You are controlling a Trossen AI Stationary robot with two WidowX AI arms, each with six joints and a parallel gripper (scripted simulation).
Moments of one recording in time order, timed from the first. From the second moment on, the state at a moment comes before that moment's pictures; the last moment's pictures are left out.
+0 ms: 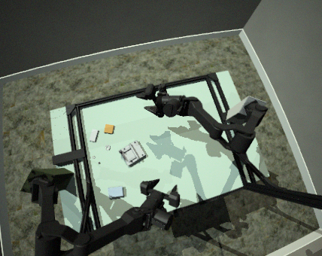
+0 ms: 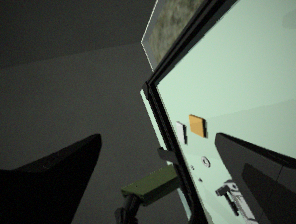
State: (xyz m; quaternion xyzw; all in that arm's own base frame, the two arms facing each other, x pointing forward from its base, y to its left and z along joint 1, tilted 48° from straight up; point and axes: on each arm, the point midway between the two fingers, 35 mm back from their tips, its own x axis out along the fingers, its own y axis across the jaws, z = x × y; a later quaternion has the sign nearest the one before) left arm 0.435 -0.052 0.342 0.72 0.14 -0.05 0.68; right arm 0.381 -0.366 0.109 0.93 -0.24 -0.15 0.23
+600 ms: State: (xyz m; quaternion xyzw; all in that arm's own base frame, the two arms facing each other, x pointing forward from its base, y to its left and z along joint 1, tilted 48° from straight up) left arm 0.371 -0.092 0.227 0.89 0.00 -0.31 0.34; right arm 0.438 -0.277 0.137 0.91 -0.11 -0.02 0.41
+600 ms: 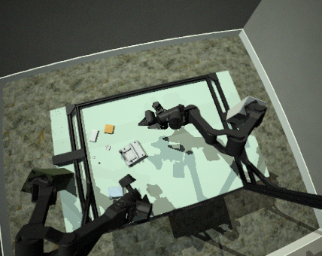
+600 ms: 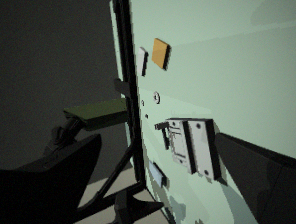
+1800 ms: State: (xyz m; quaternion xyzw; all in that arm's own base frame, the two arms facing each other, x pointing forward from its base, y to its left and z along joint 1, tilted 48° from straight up) left arm 0.321 -0.127 0.144 0.89 -0.18 -0.40 0.14; right arm 0.457 -0.212 0.146 0.86 -0.03 0.07 0.51
